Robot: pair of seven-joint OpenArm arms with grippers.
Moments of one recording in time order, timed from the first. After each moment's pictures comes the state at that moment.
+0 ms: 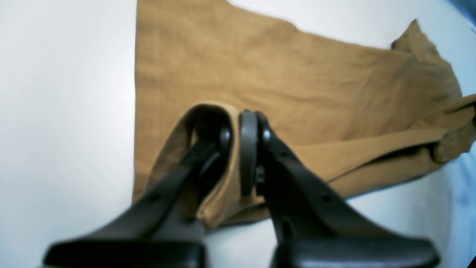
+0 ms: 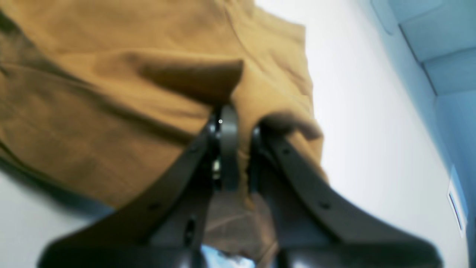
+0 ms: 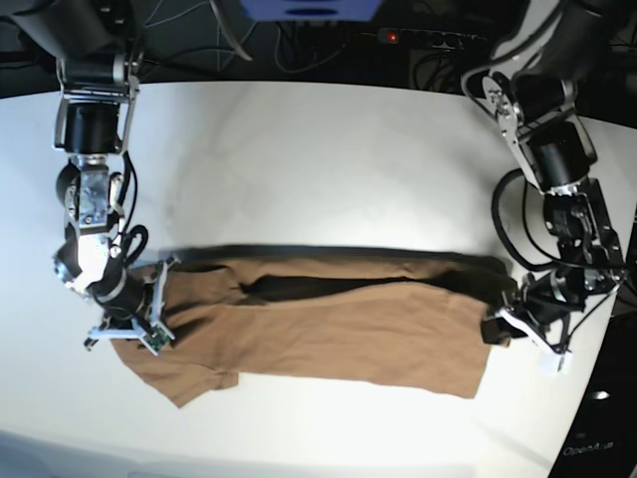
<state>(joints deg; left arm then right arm) -24.6 -11.0 -28.0 63.3 -26.9 -38.9 54.3 15.7 12.6 8.6 70.7 -33.2 39.6 -11.0</state>
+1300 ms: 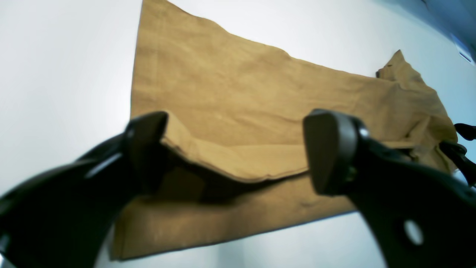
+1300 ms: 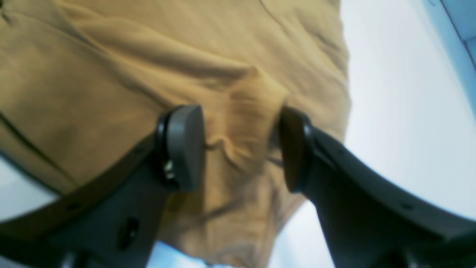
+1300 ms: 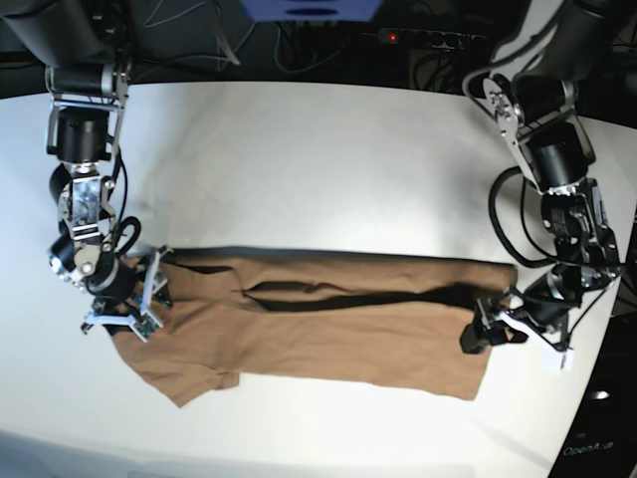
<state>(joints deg) -24.1 -11.1 -28.0 60.5 -27.5 -38.9 49.0 17.2 15.1 9.3 60.5 -33.7 39.3 -4.8</state>
